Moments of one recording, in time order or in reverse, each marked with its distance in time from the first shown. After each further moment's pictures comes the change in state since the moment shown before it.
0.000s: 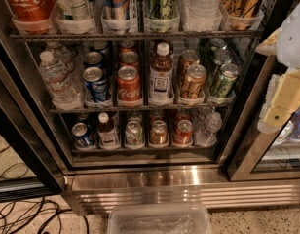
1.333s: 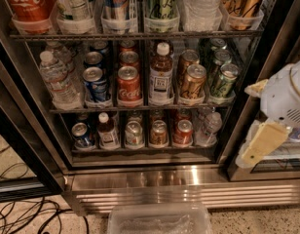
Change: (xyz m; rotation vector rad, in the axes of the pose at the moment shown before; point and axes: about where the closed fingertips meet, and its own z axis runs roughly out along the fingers) arm 0.013 0.035 0.082 -0.025 -0.135 0.094
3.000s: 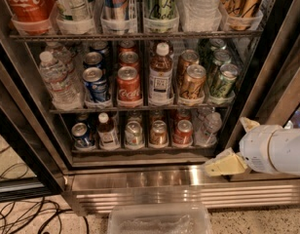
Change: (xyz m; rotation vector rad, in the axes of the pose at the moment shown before) arm 0.020 0.004 0.102 0.221 -0.325 0.368
